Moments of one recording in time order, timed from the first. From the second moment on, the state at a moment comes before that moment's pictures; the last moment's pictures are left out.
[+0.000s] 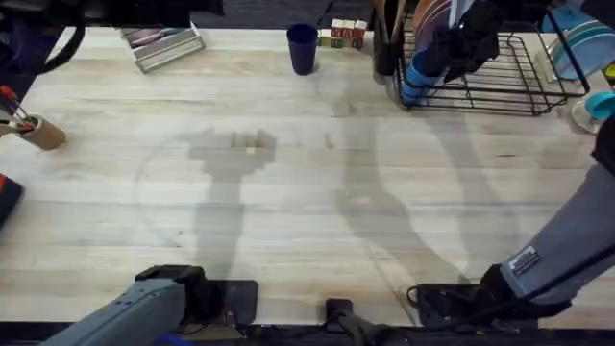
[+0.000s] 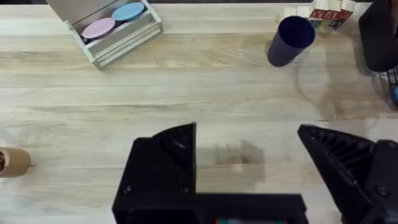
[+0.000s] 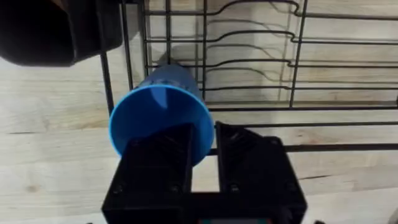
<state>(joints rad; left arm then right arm) 0.00 1.18 1.46 -0.96 0.04 -0.01 0.07 1.99 1.78 -1.07 0.14 0.11</state>
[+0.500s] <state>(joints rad) 0.00 1.18 1.46 -0.96 0.04 -0.01 0.07 1.99 1.85 -1.11 0.14 0.10</state>
